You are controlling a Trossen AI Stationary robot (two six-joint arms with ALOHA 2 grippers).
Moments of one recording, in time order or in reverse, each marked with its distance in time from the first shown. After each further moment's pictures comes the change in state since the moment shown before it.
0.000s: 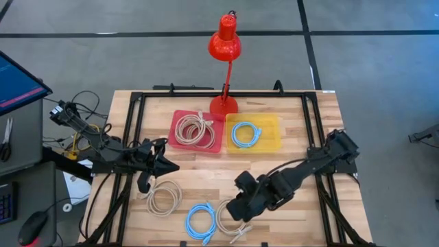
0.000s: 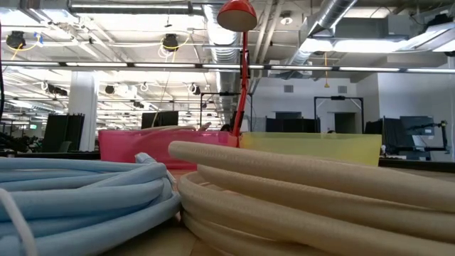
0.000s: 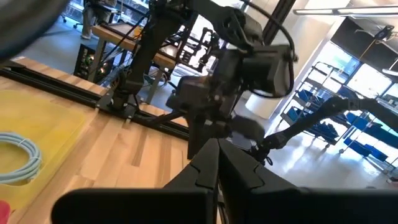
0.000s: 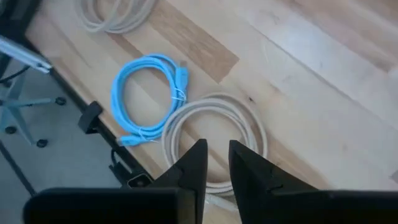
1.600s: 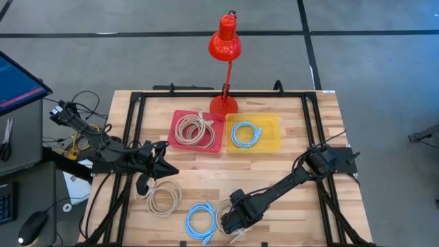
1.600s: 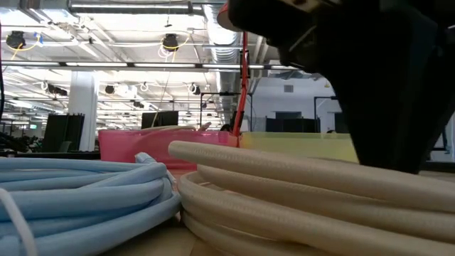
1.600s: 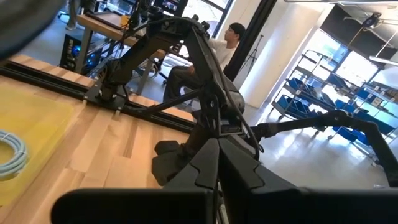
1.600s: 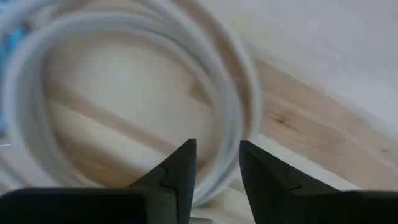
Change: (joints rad) left arm 0.000 0.000 -0.001 -0.025 0.061 0.000; right arm 0.008 0.361 -0.001 0.012 -0.258 0.224
